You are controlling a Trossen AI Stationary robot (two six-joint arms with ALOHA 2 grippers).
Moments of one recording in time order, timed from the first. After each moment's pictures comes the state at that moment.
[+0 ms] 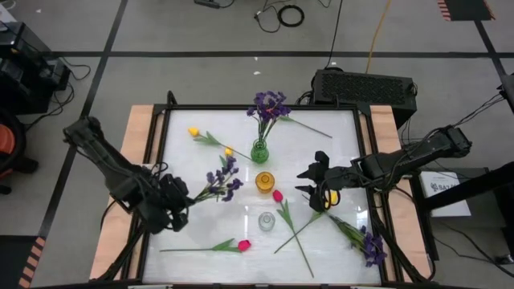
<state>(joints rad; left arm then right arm) -0.78 1.12 0.99 -1.03 -0.51 -1.19 0.31 1.11 0.82 -0.37 0.34 0.39</state>
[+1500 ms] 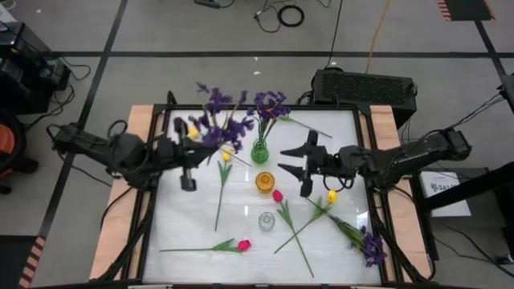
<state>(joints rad) -0.34 0.98 1.02 0.20 -0.49 0.25 0.20 1.15 0.83 0.33 0.37 0.03</state>
